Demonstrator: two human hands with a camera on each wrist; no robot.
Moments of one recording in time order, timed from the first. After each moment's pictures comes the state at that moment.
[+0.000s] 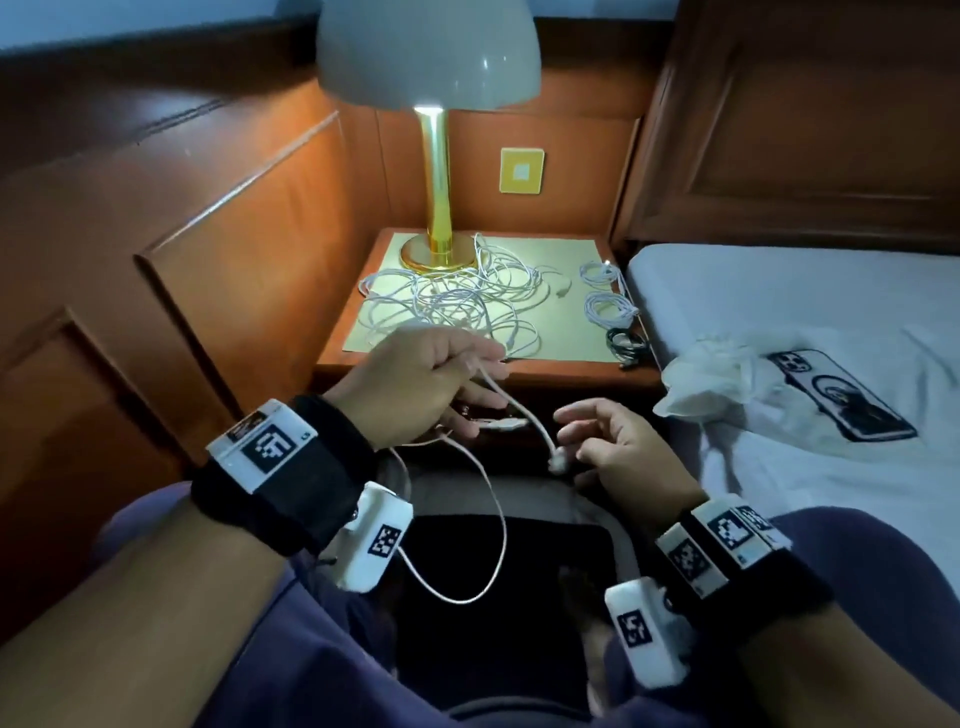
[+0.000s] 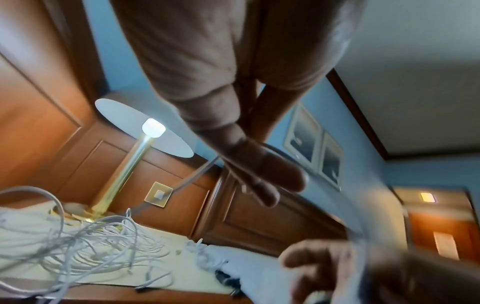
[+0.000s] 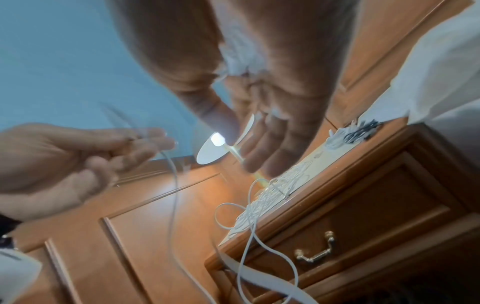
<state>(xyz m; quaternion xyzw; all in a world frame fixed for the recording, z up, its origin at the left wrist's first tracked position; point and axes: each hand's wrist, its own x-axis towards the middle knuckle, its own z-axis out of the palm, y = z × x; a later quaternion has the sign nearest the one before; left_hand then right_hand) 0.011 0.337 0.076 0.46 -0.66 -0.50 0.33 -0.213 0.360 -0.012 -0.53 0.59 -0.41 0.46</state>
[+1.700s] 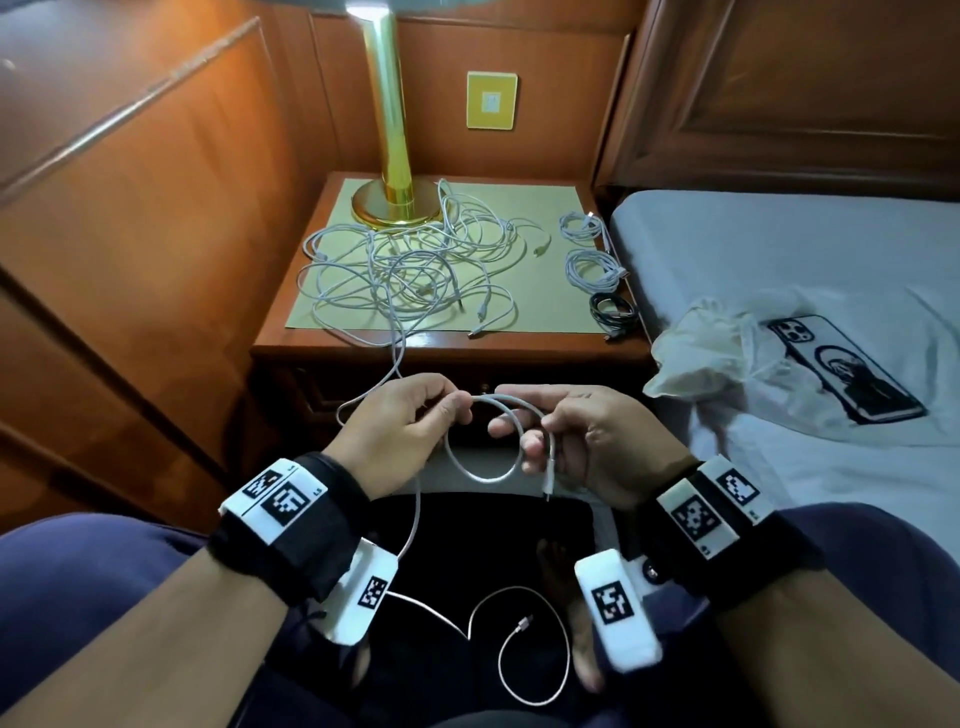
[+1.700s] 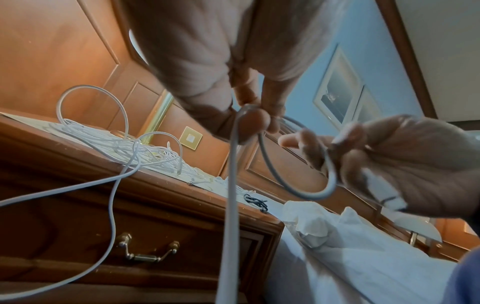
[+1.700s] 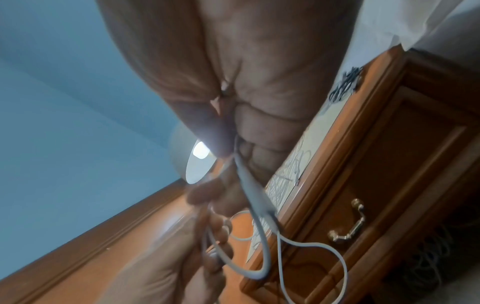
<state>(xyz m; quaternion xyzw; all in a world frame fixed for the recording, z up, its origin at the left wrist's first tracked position) 0.002 0.285 -0.031 0.49 -0.71 -0.40 0.31 -0.211 0.317 -0.004 -0.36 0.44 -0.40 0.72</state>
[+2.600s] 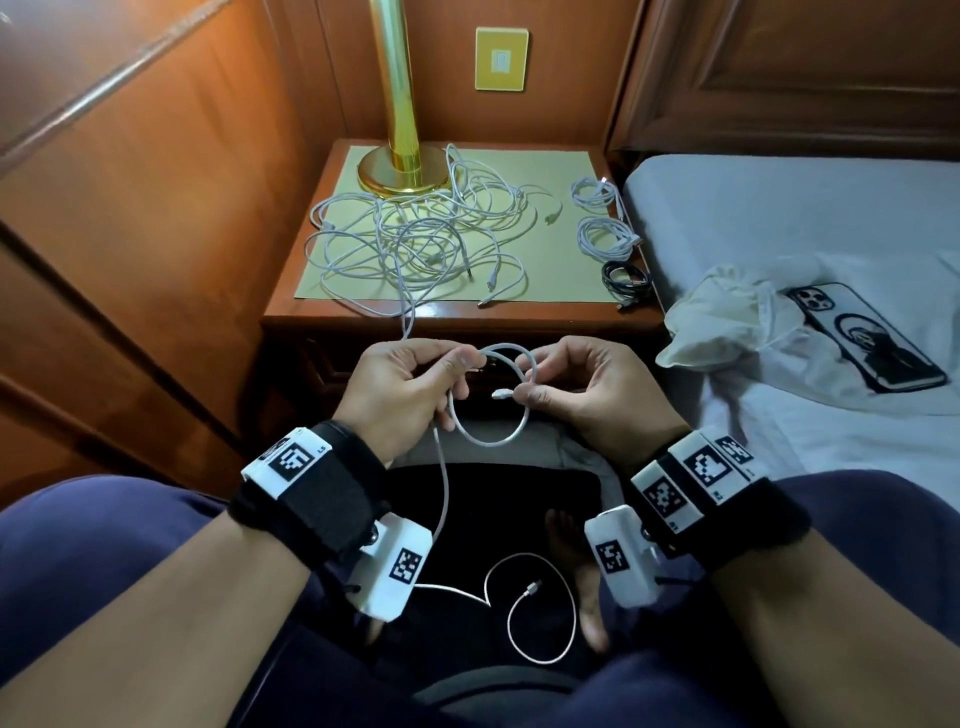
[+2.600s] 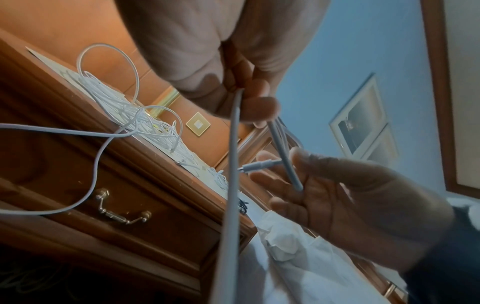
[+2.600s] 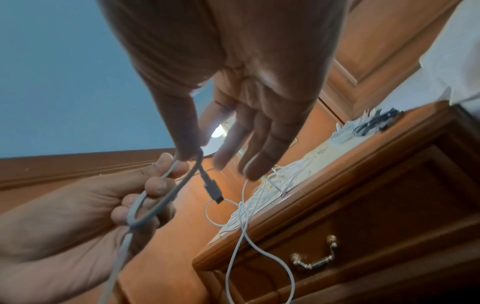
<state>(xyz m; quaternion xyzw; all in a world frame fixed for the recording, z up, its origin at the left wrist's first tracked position) -0.008 0.295 -0.028 0.48 -0.55 -0.50 0.47 -0.210 0.317 -0.015 -0.58 0.53 -0.42 0.45</state>
